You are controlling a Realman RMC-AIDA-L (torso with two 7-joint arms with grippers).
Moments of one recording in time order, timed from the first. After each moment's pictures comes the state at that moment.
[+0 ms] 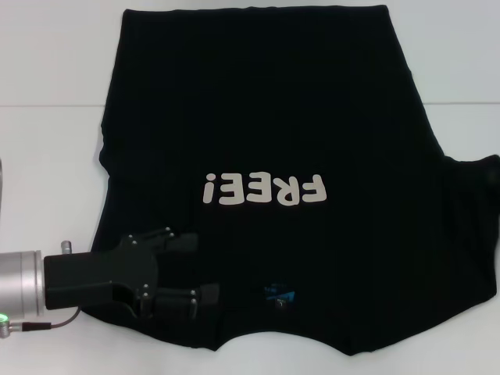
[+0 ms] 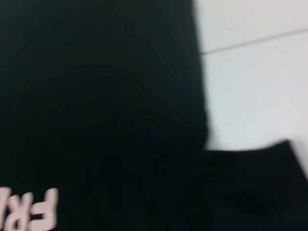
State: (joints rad) left arm -0.44 -2.08 0.74 0.66 1.96 1.65 -1.29; right arm 0.70 1.97 -0.60 -0.88 -2.63 -1.31 2.52
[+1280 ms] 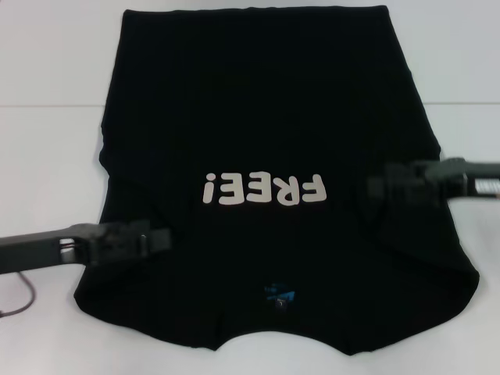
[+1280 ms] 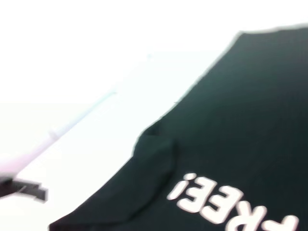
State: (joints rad) left arm -0.46 -2.00 0.60 0.63 1.99 1.70 -1.83; right arm 0.61 2.01 -0.72 -0.74 -2.05 -1.47 1.82
